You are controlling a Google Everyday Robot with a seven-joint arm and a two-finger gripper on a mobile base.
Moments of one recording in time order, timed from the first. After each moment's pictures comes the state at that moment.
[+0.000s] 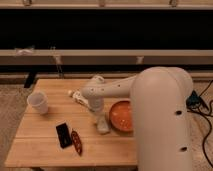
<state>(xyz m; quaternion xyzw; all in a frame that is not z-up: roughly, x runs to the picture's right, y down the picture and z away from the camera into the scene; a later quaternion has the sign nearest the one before) -0.060 0.170 0.860 -0.34 0.07 0.21 0.91</state>
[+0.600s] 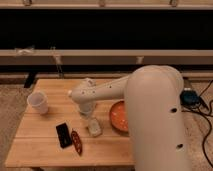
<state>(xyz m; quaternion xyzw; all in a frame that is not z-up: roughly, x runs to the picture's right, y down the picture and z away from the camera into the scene) -0.107 0.186 0.842 -0.36 0.03 0.15 0.92</state>
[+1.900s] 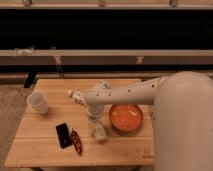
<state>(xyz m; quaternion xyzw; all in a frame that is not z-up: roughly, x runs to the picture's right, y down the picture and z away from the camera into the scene) -0.069 0.193 0.807 -0.37 -0.03 0.15 0.92</state>
